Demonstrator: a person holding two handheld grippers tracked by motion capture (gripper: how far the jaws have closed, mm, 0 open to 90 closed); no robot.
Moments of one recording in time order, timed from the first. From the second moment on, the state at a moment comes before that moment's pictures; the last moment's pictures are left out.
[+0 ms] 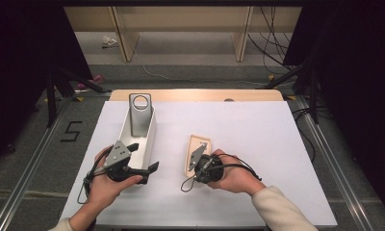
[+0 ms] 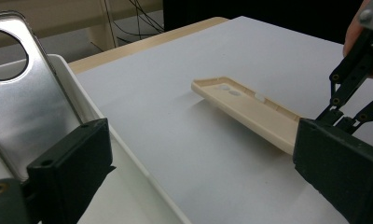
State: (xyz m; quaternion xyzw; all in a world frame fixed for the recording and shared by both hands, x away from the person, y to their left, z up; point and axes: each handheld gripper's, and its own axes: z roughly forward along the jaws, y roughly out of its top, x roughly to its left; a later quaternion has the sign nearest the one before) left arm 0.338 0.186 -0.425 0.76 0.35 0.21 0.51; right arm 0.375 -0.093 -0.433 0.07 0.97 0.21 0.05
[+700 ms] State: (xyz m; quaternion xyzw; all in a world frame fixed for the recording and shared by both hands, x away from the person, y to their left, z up) left arm 0.338 0.186 -0.424 0.75 0.35 0.21 0.51; right arm 0.368 -0.125 -0.420 0.08 0.95 0.28 0.05
